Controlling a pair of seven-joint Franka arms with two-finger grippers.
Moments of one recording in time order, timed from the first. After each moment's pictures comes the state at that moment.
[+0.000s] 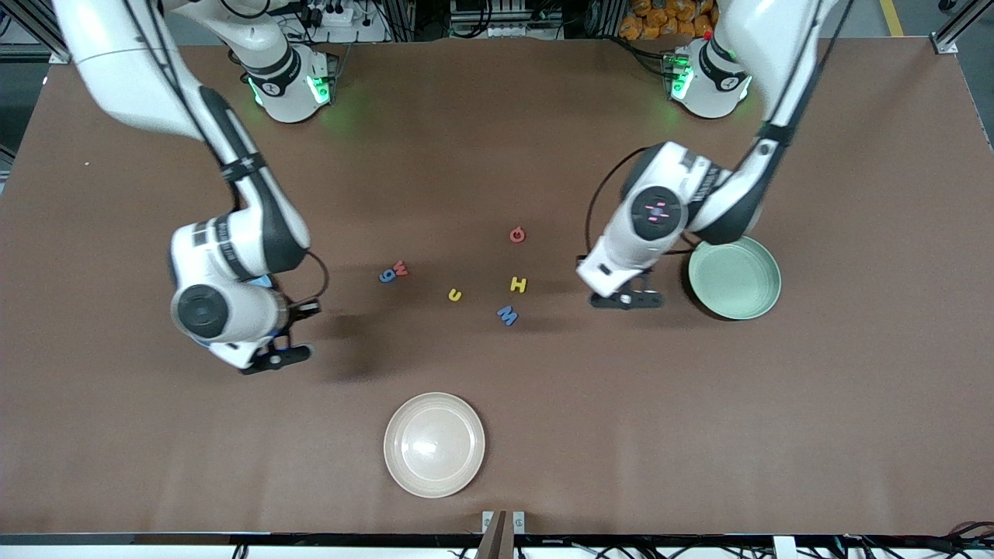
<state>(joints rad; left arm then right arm) -0.27 0.39 -0.21 -1.84 0.03 2.11 -0.46 0.01 0.58 0.14 -1.63 -0.09 1.94 -0.08</state>
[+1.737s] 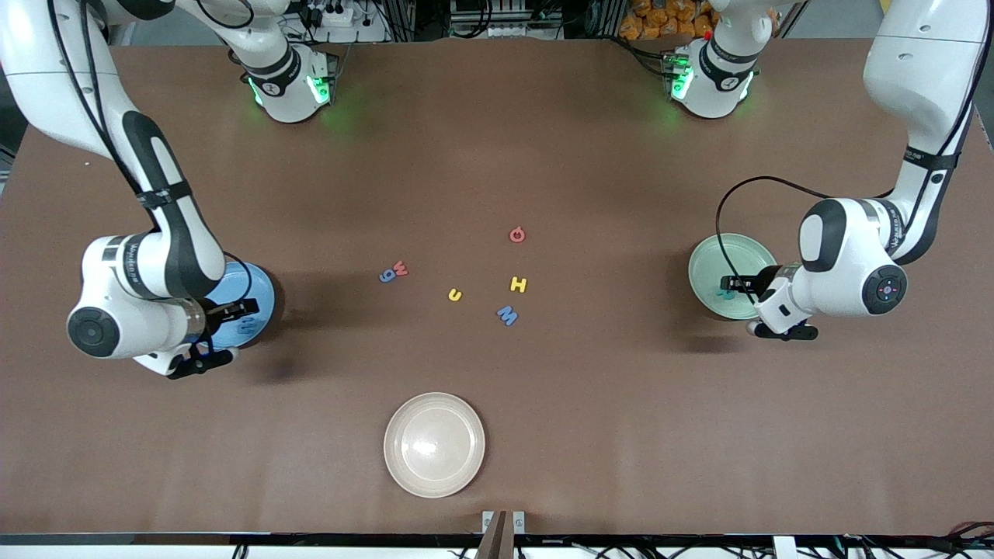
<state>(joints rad) 0.20 0.49 -0.24 -1.93 -0.05 2.07 0.04 -0.12 0.61 0.16 -1.65 -0.08 1.91 -0.20</state>
